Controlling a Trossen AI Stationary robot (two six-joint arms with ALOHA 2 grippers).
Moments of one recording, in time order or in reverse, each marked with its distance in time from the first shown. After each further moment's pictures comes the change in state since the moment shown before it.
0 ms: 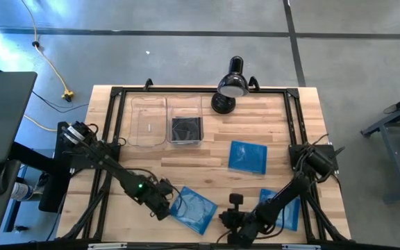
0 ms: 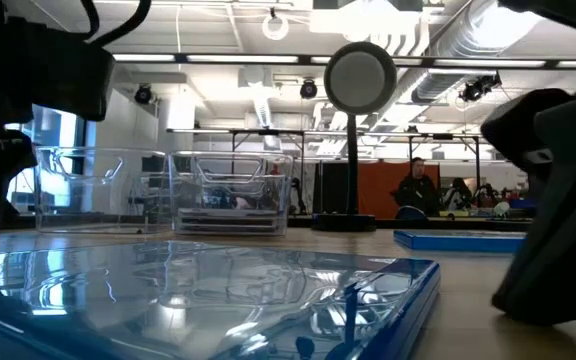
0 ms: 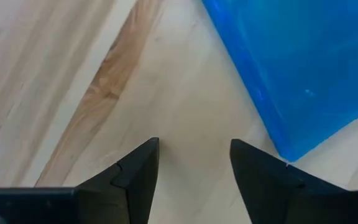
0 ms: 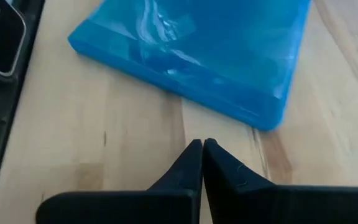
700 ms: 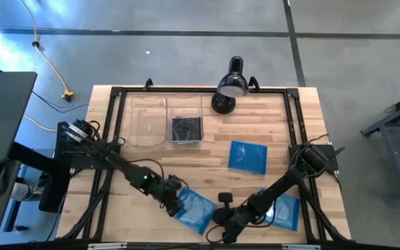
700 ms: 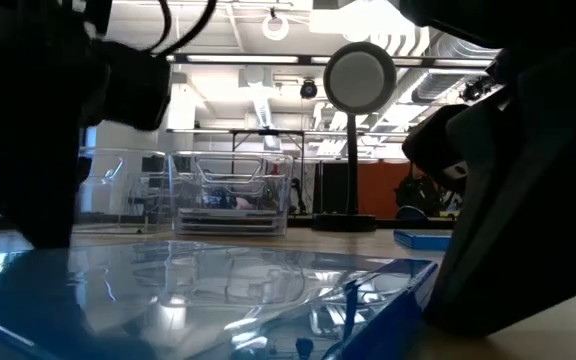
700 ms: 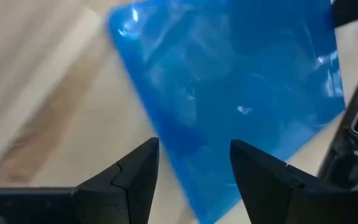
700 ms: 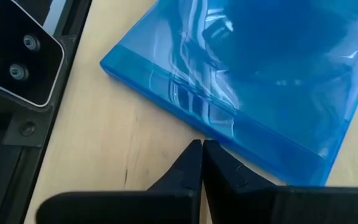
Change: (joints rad) left arm 0.103 -0.001 -0.062 0.327 0.104 -0.031; right arm -0.107 0.026 0.000 0.129 -0.271 -0.165
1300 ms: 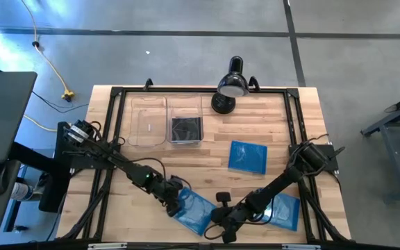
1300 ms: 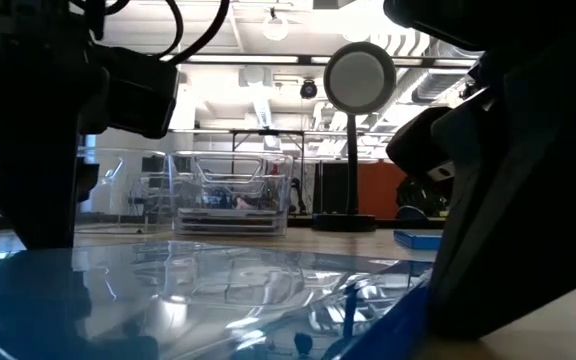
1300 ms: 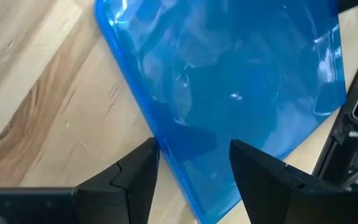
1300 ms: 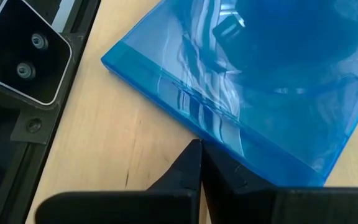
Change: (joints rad) left arm 0.014 0.048 -0.006 0.073 0.081 0.066; right arm -0.036 0.000 -0.001 -0.005 -0.054 -0.067
